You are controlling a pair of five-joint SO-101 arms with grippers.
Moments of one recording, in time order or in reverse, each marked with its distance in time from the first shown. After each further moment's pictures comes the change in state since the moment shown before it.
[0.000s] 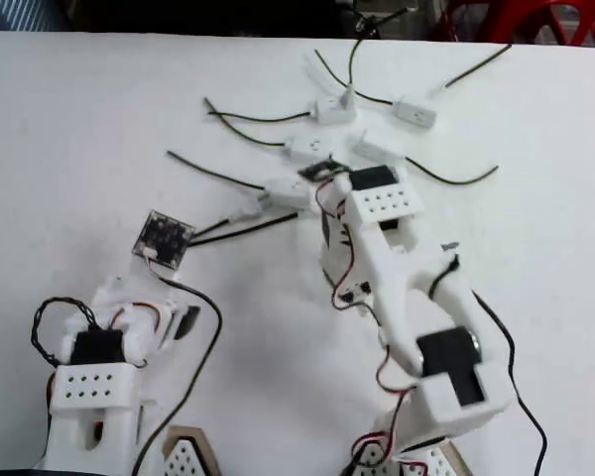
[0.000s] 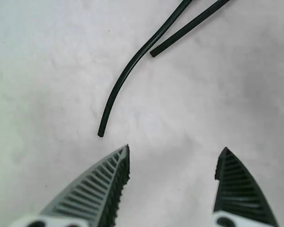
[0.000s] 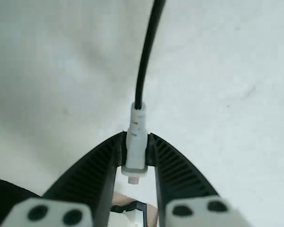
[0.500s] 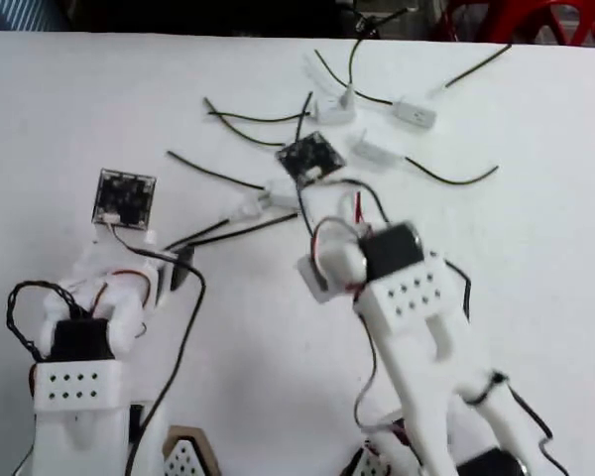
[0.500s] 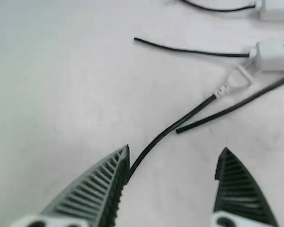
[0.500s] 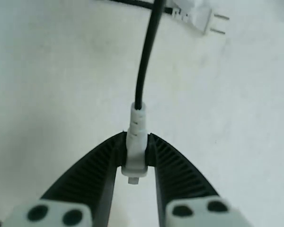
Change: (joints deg) left arm 0.9 0.0 -15.2 0.7 13.3; right arm -11.0 -36.0 15.2 -10.5 -6.3
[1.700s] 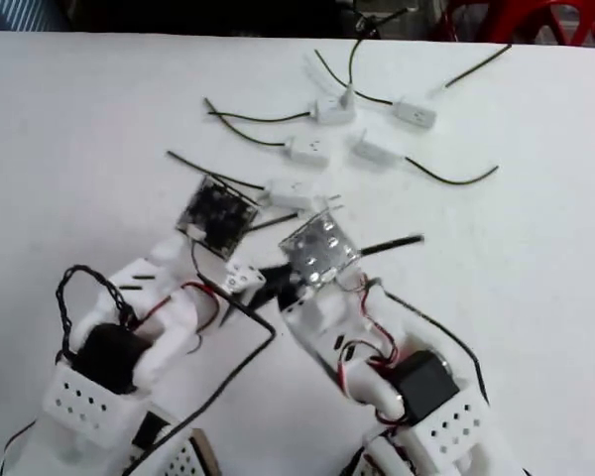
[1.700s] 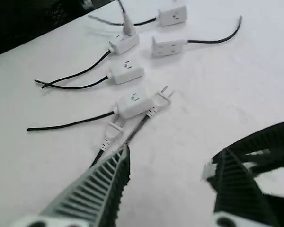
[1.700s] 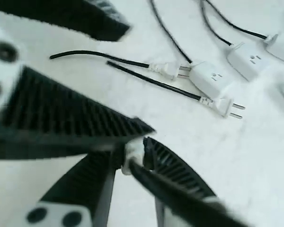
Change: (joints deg) left arm 30.0 -0.1 -15.0 7.1 4.0; right arm -7.1 -36.7 28.0 -18.4 -4.0
